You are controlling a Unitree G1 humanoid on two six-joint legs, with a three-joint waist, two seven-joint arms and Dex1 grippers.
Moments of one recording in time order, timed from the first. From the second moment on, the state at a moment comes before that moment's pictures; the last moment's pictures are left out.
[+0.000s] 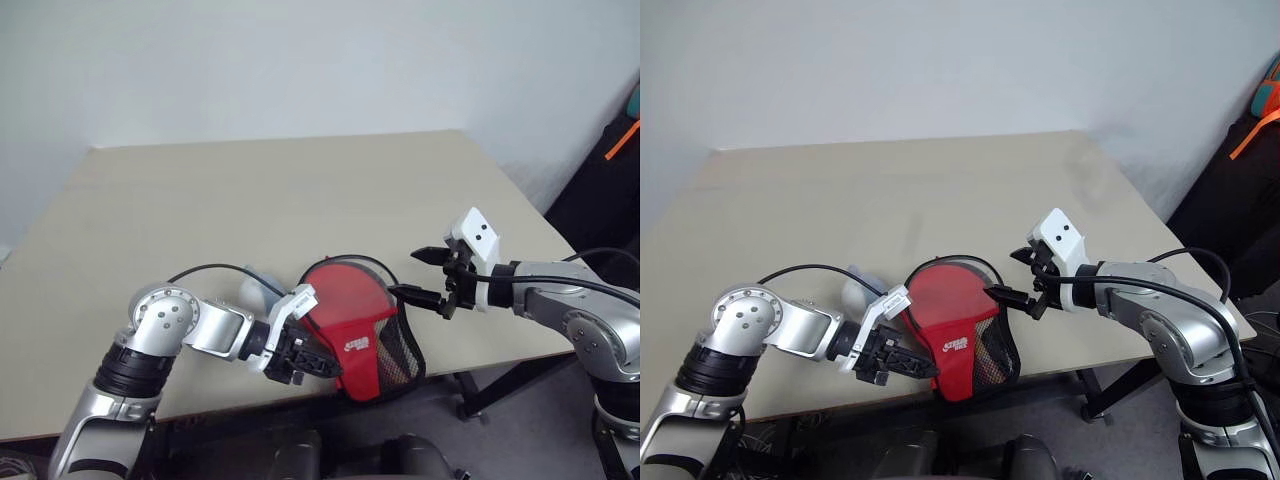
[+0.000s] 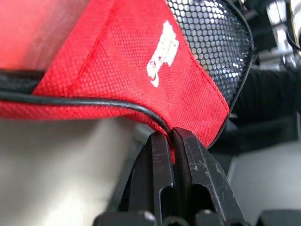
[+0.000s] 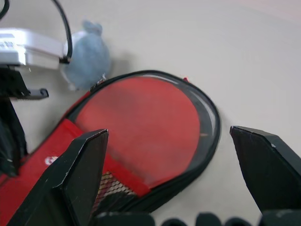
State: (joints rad) left arm -0.49 0.69 -0.18 -0.19 -1.37 1.61 -0.37; right arm -0.42 -0.69 0.06 -0.51 0.62 1.03 0.64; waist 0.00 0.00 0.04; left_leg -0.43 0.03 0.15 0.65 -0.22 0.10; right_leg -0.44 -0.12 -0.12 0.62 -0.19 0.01
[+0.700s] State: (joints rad) left arm -0.40 0.72 -0.32 -0.28 -1.05 1.44 -0.65; right arm -0.43 -0.71 0.09 -0.51 0.61 1.01 0.69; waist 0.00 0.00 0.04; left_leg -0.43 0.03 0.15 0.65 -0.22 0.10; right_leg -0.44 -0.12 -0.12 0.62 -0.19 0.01
